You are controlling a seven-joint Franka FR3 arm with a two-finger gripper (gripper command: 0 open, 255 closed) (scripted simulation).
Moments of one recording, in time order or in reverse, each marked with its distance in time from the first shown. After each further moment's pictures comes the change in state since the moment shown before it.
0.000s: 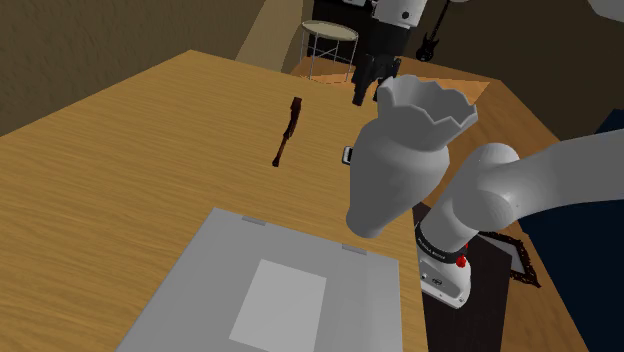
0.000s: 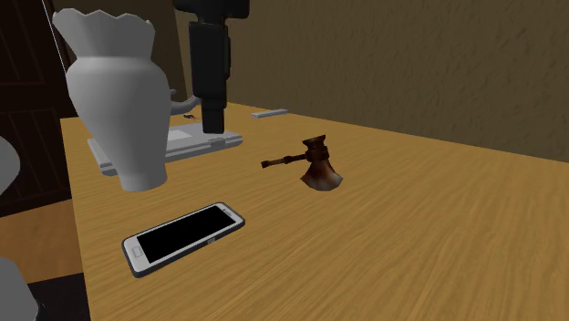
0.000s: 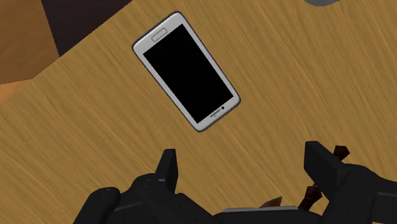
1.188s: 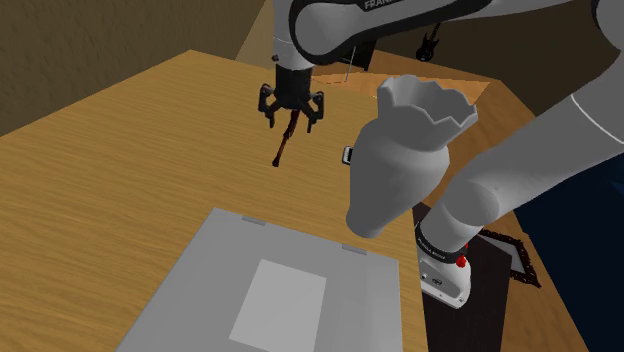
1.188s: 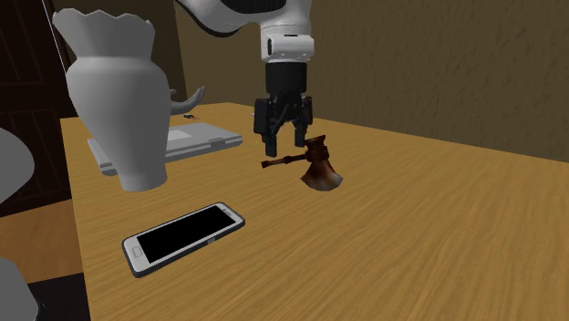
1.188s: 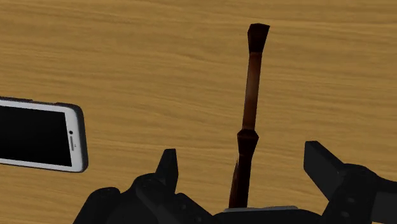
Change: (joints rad) arm -0.200 0.463 0.534 0.153 -0.039 0.367 1.125
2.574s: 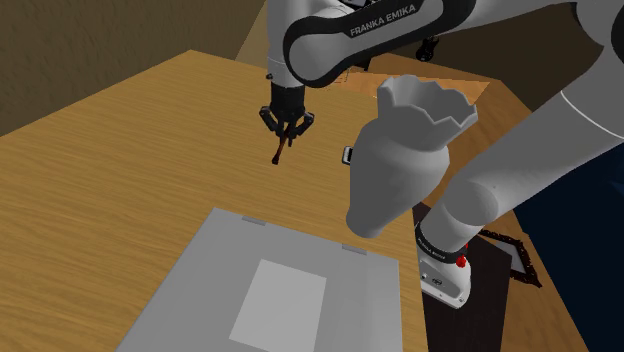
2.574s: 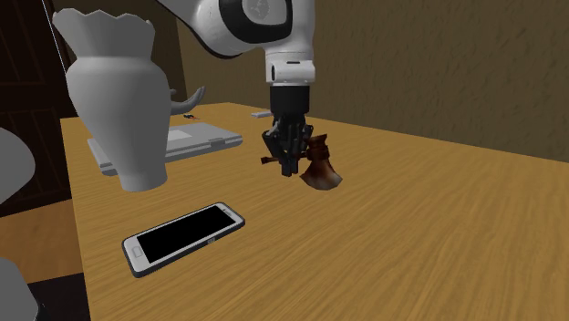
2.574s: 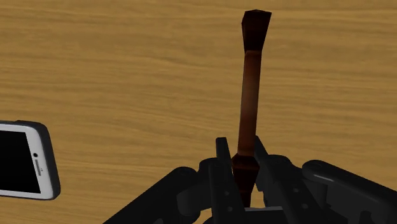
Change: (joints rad) arm -0.012 0.069 0.027 -0.036 -0.032 0.098 0.070
